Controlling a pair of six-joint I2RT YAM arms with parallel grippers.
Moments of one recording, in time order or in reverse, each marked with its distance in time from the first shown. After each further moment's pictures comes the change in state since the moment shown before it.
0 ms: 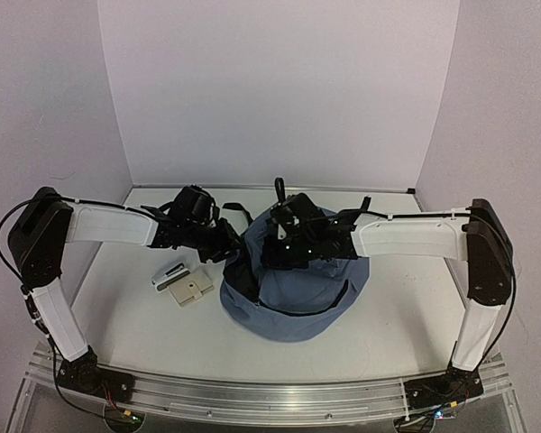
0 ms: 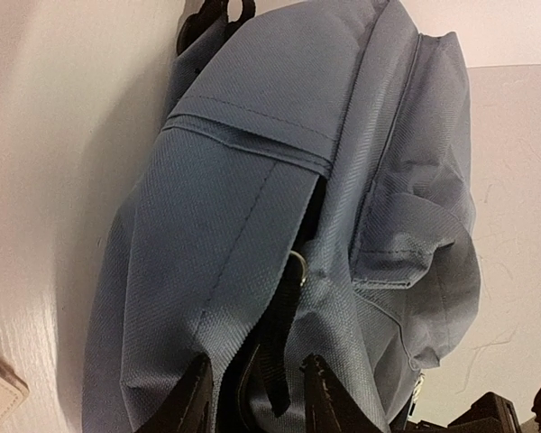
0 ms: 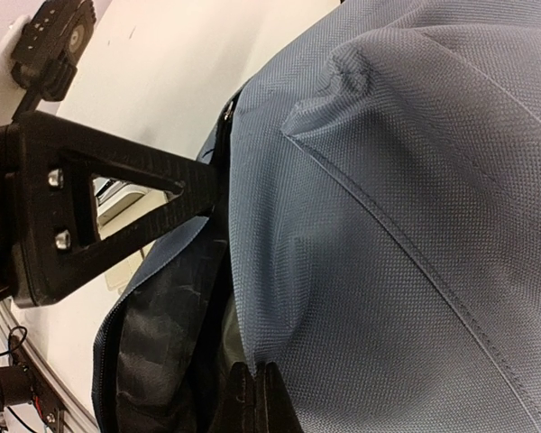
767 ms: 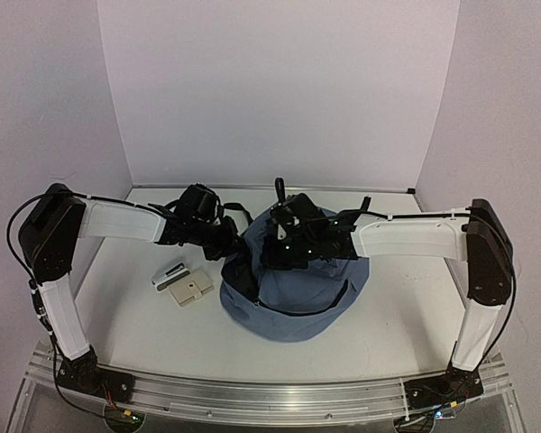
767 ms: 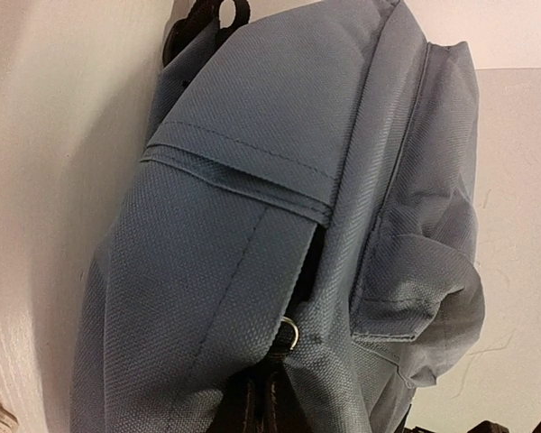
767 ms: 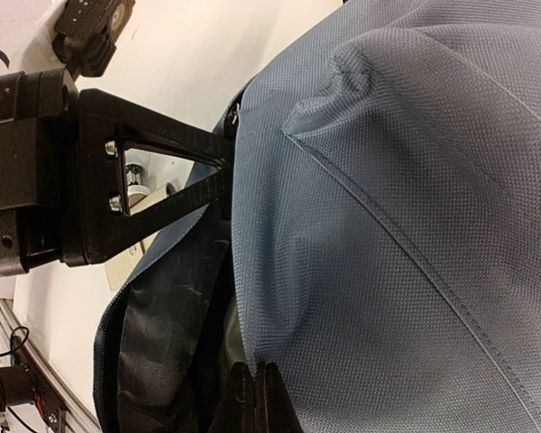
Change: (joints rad) left arm 0.015 0.084 0.065 0.021 0.031 -0.001; right arm 0.000 0.000 -0.005 0.011 -0.004 0.002
